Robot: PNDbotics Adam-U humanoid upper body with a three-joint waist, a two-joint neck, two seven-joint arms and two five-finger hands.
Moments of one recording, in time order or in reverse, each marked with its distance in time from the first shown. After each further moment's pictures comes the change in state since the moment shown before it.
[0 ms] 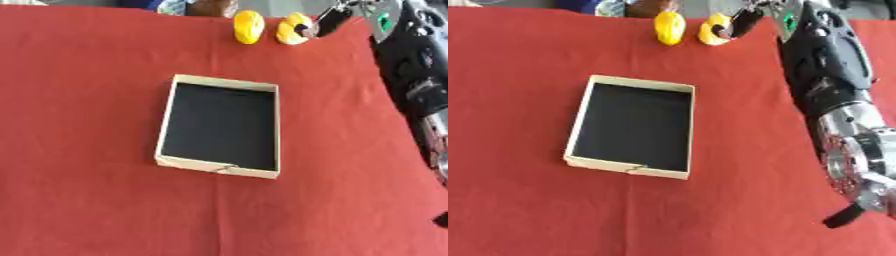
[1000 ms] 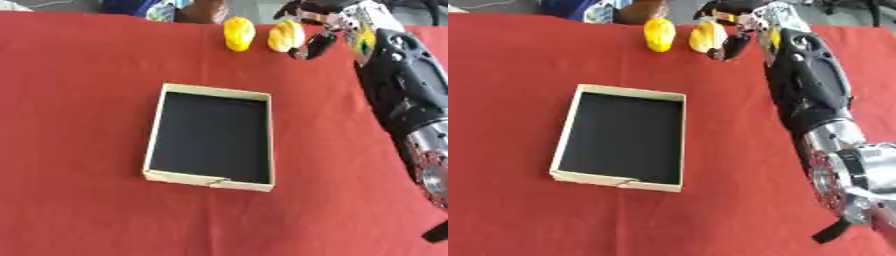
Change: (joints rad) left arm 0.009 -0.001 0.001 0.000 0.000 0.000 0.000; right arm 0.014 -0.016 -0.003 0.026 0.114 0.033 -0.081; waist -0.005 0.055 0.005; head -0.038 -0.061
